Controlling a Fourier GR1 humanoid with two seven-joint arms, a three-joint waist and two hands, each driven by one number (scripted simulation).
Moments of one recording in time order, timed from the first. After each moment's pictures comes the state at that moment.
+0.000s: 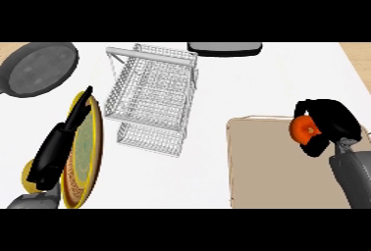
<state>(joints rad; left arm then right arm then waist) -0.06 0.20 -0.01 -1.69 -0.30 -0.07 -0.07 -0.32 -0.42 0.05 -1.29 1.06 0.25 0.11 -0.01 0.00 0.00</state>
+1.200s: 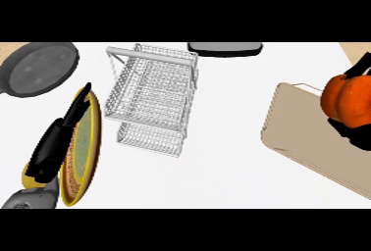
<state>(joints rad) -0.09 0.20 0.02 -1.67 -0.30 -0.10 -0.06 -0.48 -0.37 -0.24 -2.00 0.59 0.60 0.49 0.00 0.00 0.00</state>
